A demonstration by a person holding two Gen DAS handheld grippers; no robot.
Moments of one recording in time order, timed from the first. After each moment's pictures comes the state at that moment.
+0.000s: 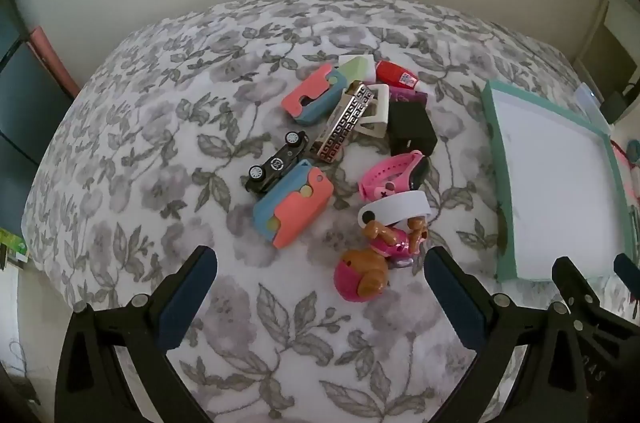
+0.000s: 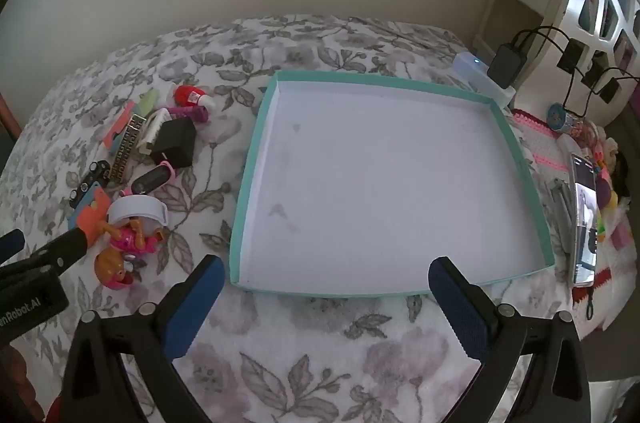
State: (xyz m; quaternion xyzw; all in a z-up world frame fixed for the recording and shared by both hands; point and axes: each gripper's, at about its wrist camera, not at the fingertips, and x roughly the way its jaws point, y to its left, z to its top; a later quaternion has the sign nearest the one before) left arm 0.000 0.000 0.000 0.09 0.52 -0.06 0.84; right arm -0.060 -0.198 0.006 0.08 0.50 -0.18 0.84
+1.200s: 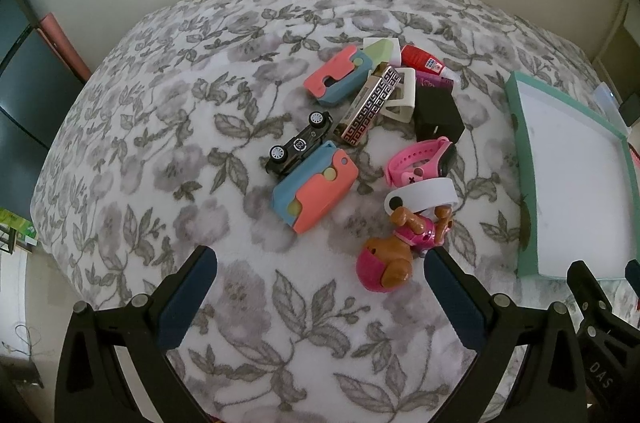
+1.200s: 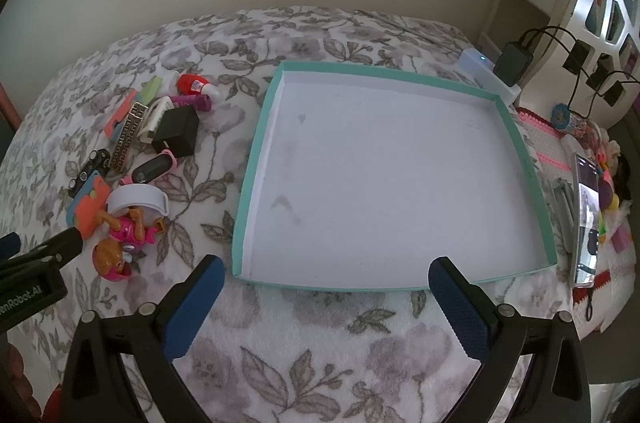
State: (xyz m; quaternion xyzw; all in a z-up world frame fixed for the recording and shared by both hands) left arm 0.006 0.010 -0.008 0.09 0.55 -0.03 0.83; right arm -0.059 -0.194 0.002 0.07 0.51 -0.18 0.84
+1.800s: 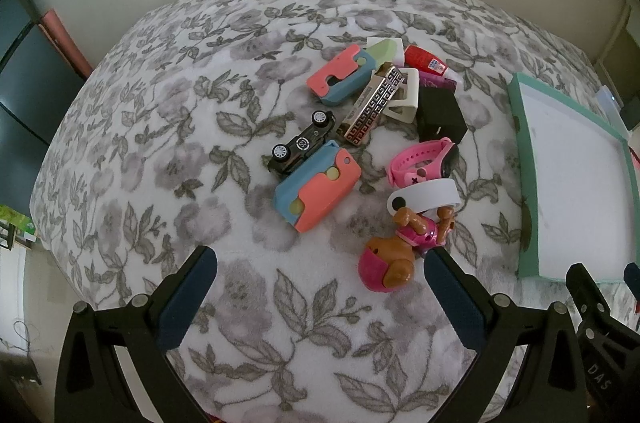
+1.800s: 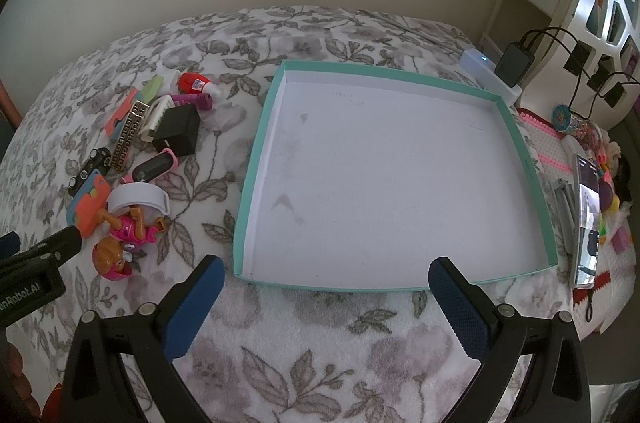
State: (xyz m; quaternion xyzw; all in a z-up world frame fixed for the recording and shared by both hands) left arm 0.006 0.012 -0.009 0.08 0.55 -0.02 0.83; right arm -0.059 -0.195 0.002 0.07 0.52 -0.18 0.84
